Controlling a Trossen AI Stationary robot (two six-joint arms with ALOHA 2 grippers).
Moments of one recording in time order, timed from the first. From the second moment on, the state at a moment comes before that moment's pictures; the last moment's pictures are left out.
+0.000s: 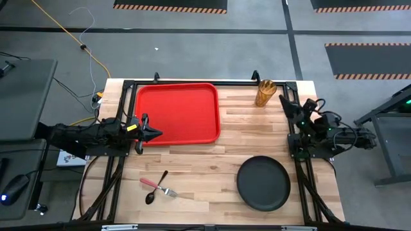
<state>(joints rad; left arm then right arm) -0.03 0.01 0.01 0.01 -0.05 -0.22 -0.03 0.08 0.13 0.47 0.63 0.52</state>
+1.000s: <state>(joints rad) -0.03 0.01 0.01 0.01 -0.05 -0.22 -0.82 1.20 1.18 -1.08 0.28 0.68</state>
